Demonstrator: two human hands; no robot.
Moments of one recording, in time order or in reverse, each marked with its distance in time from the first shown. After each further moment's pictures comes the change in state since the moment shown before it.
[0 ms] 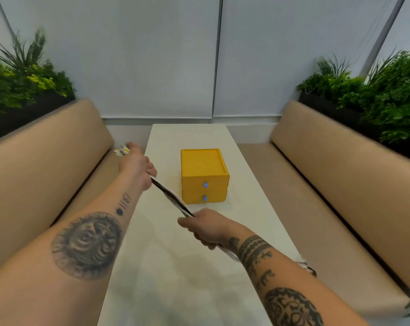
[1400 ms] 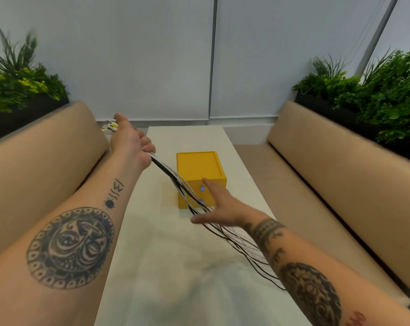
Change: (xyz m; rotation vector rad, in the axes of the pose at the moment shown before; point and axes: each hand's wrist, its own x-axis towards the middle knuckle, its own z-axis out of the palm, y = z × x) left_hand -0.025 0.046 0.045 -0.144 -0.159 0.118; right_hand 0.019 0.010 -0.069 -0.385 0.146 -0.208
